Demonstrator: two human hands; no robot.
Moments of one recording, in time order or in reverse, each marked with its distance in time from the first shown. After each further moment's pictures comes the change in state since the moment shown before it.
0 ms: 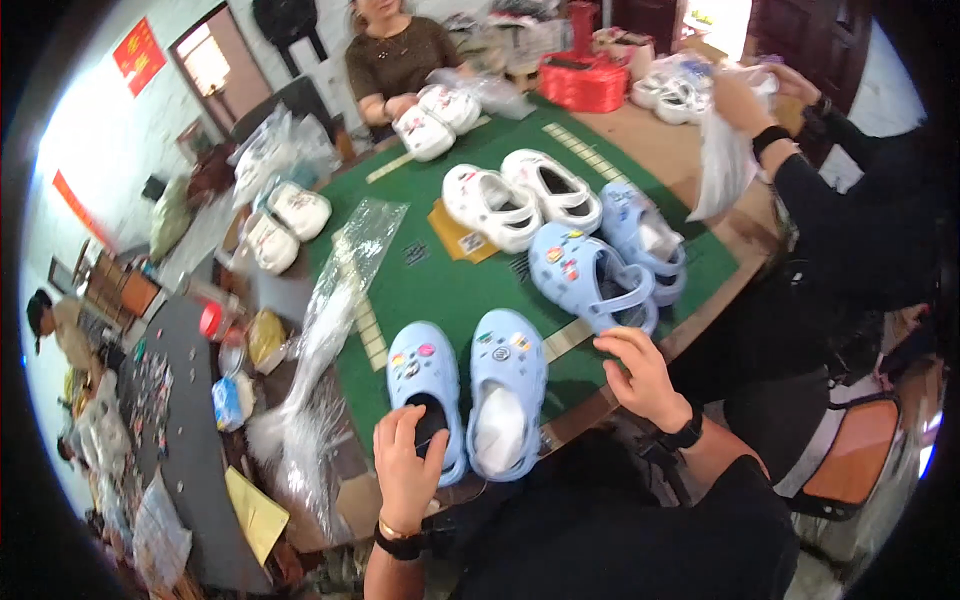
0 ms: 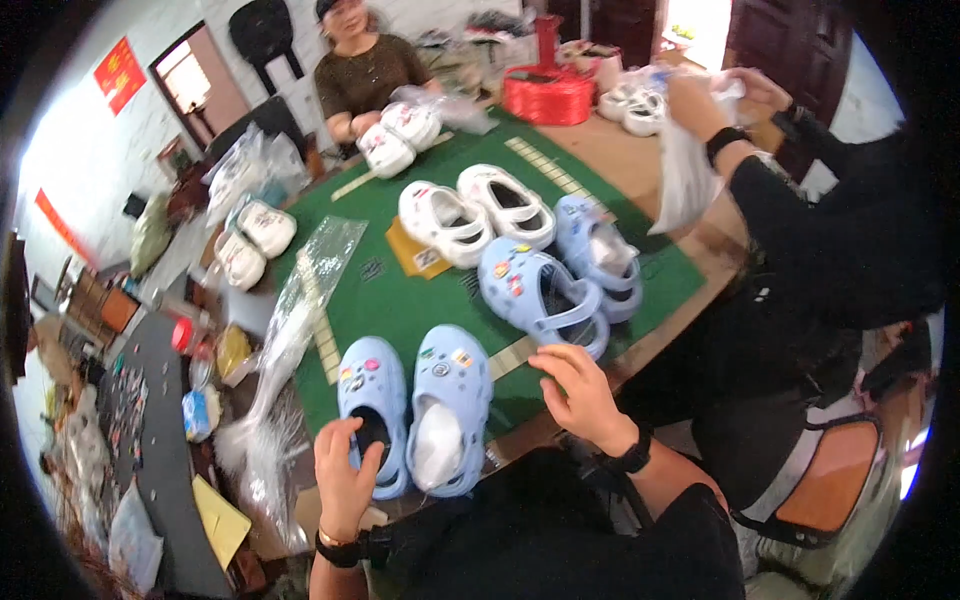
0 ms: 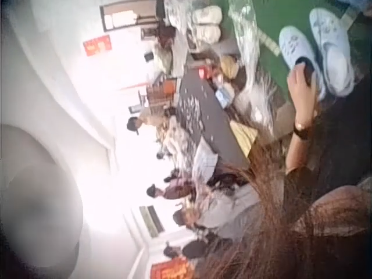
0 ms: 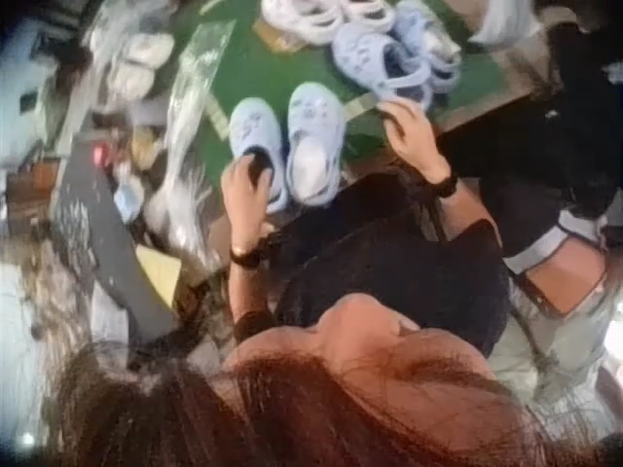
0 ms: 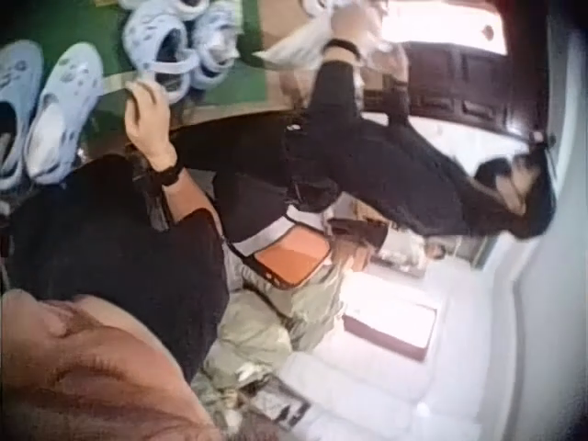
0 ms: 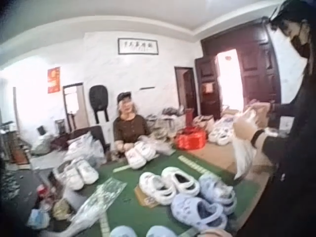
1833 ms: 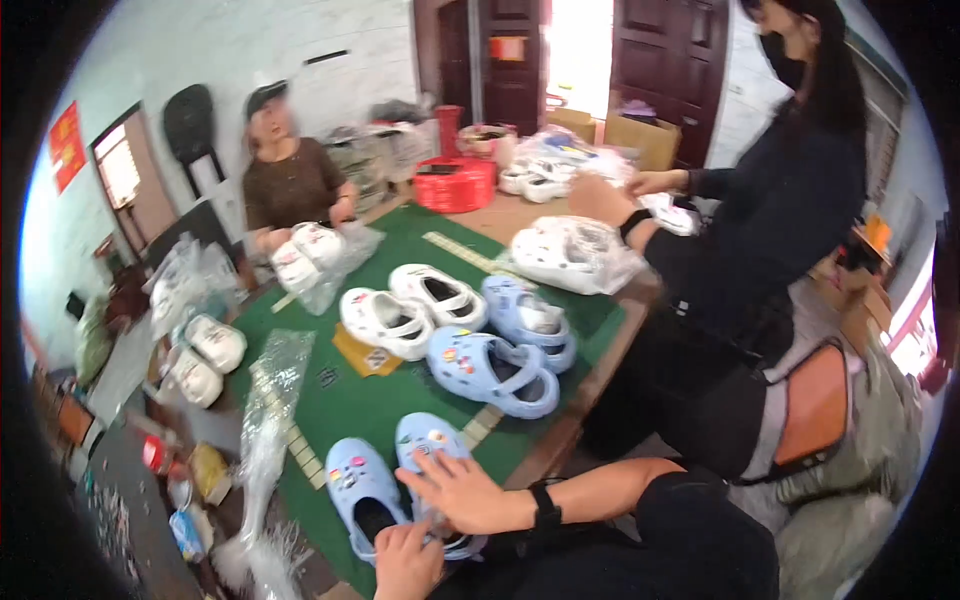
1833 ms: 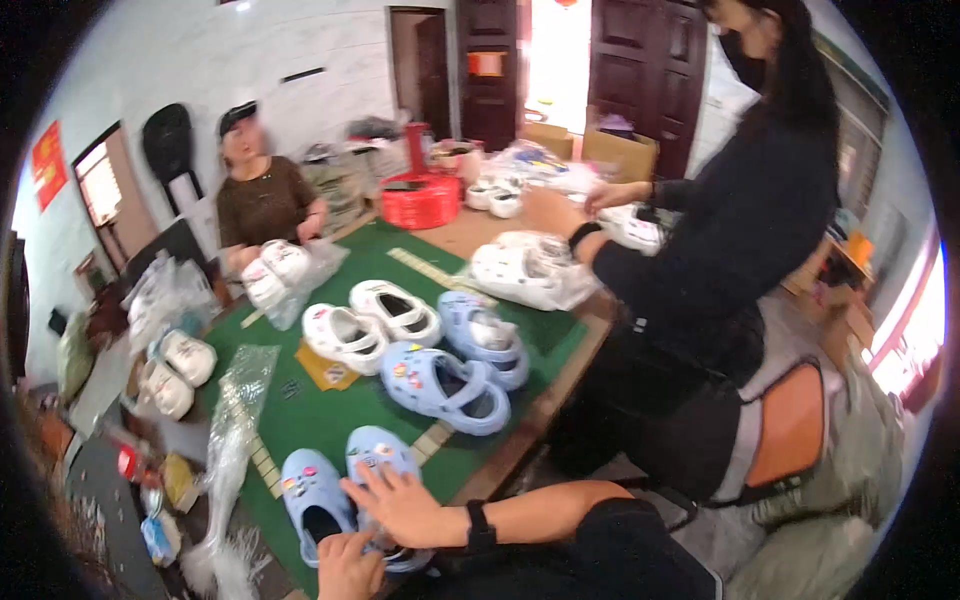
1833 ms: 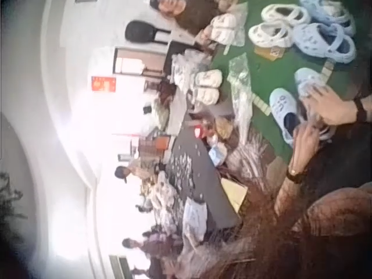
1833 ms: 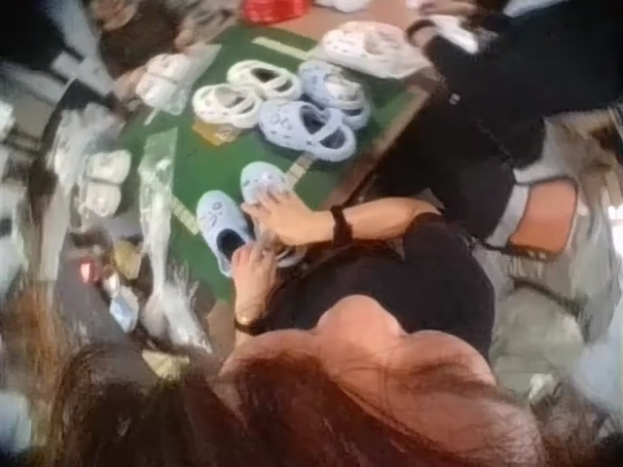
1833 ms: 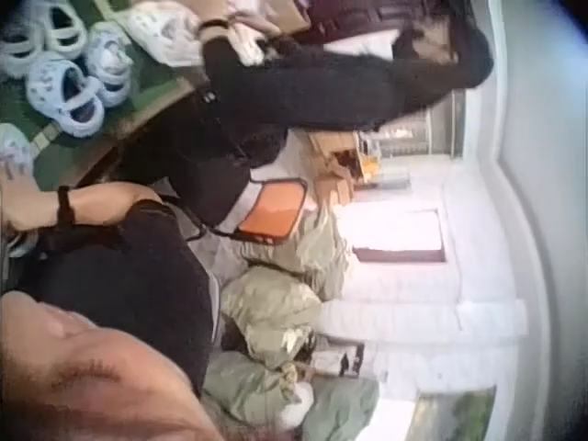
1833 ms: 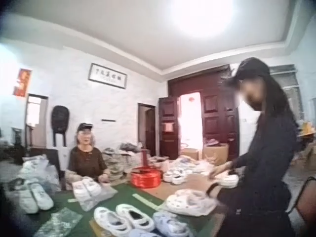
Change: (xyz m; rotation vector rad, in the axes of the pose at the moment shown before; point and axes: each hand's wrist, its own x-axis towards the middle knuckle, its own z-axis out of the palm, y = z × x) left_hand -0.018 -0.003 -0.001 0.089 -0.385 0.543; right_hand 0.014 -0.098 0.109 -0.279 -0.530 0.000
